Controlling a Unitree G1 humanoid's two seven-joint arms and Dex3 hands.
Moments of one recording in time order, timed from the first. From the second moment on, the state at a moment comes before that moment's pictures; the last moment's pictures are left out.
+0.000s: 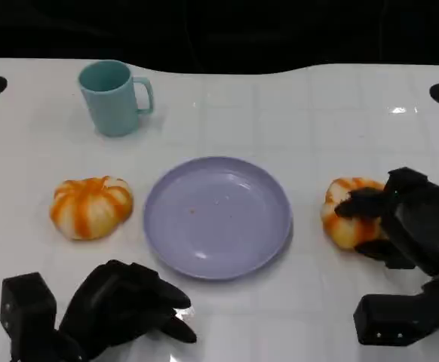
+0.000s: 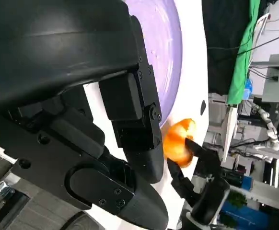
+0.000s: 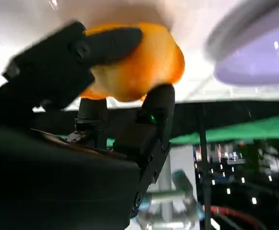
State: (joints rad) left arm -0.16 0.02 0.07 0.70 -0.26 -0.38 -0.74; right arm -0.52 -0.37 0.48 0.93 -0.90 -0.51 -0.82
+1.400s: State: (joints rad) left arm -0.16 0.02 0.06 0.71 -0.26 -0.39 -0.73; right arm -0.63 -0.22 0.48 0.73 -0.79 -0.59 -0.60
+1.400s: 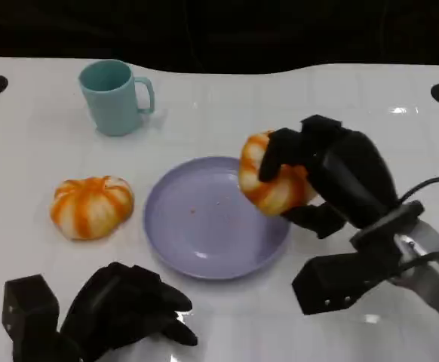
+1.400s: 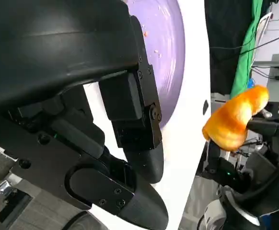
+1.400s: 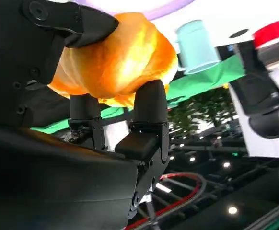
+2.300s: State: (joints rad) left arm -0.15 0.02 0.06 0.69 -0.26 -0.39 -0.73; right arm -0.68 -0.11 0.51 0.85 -0.74 -0.64 -0.38
